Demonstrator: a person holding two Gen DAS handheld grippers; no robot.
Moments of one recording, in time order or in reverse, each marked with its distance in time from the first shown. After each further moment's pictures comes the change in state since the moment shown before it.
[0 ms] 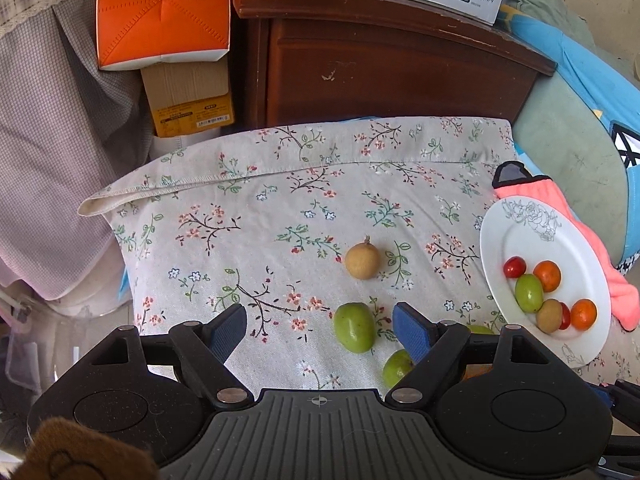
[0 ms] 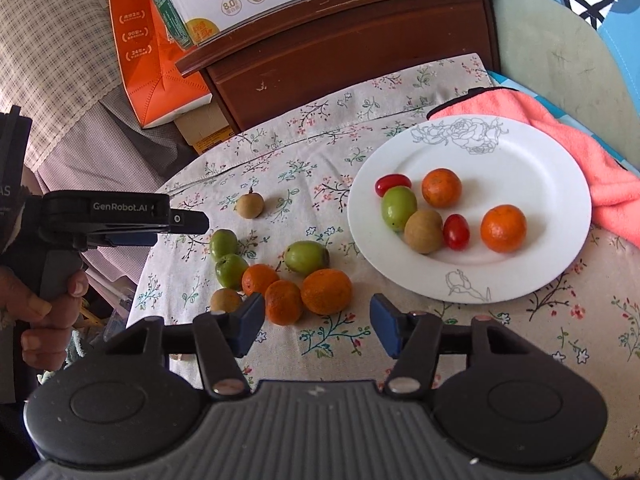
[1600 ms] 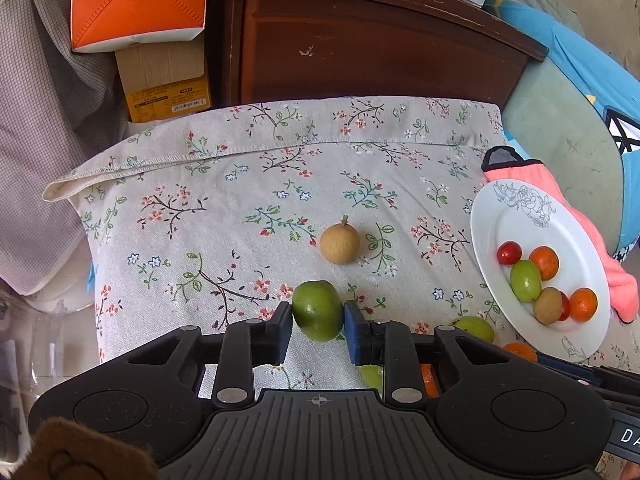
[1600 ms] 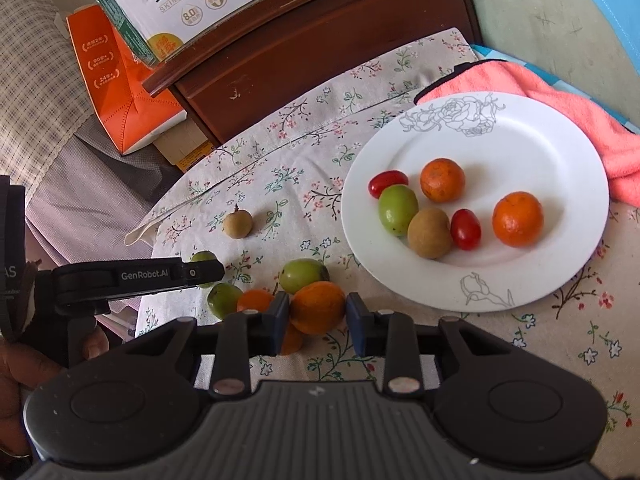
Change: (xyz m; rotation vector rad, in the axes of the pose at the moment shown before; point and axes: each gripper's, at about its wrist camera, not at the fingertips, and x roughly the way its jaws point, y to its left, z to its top) left arm 0.020 -0.012 -0.013 0.017 0.007 -0.048; right arm 0.021 -0.006 0.010 0.133 0.007 0.006
